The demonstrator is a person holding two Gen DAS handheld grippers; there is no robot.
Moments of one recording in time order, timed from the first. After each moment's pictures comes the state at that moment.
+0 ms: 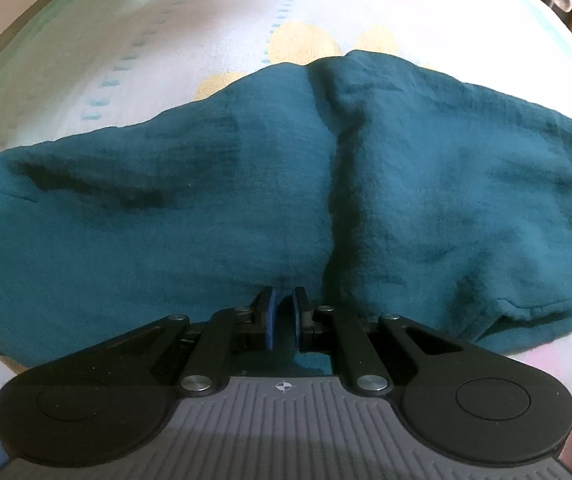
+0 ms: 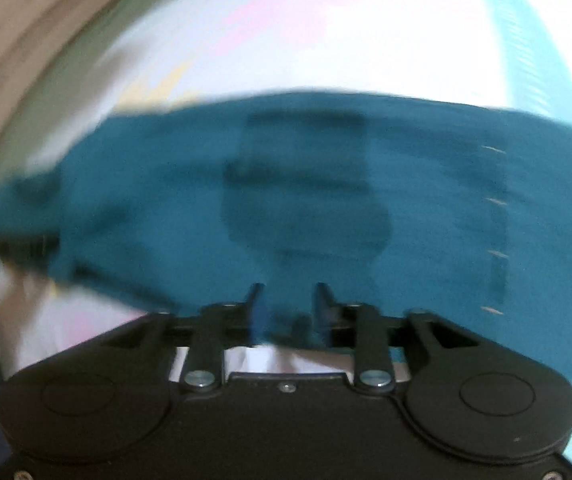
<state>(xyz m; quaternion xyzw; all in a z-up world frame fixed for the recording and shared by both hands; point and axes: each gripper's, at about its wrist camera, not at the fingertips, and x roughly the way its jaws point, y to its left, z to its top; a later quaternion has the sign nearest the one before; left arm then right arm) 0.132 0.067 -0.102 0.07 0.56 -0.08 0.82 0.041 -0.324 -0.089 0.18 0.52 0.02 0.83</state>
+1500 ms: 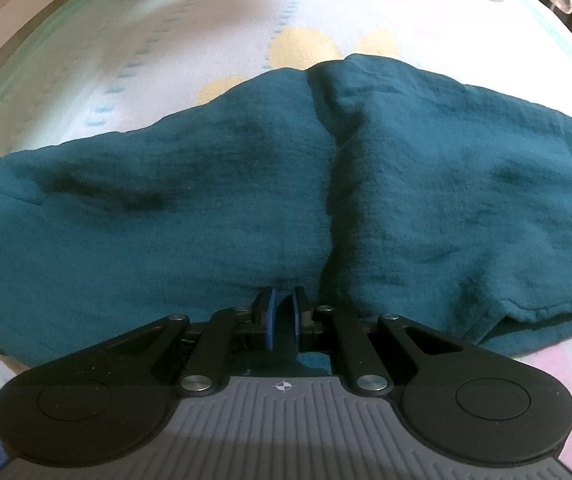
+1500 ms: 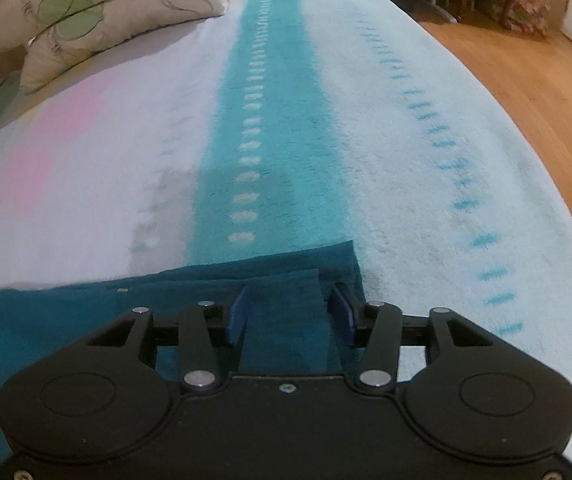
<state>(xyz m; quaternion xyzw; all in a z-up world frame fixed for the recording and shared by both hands) 0.122 0.064 -0.102 0.08 0.54 -0.07 0.83 0.116 -0.500 -0.131 0.15 0.47 -0.13 0.86</state>
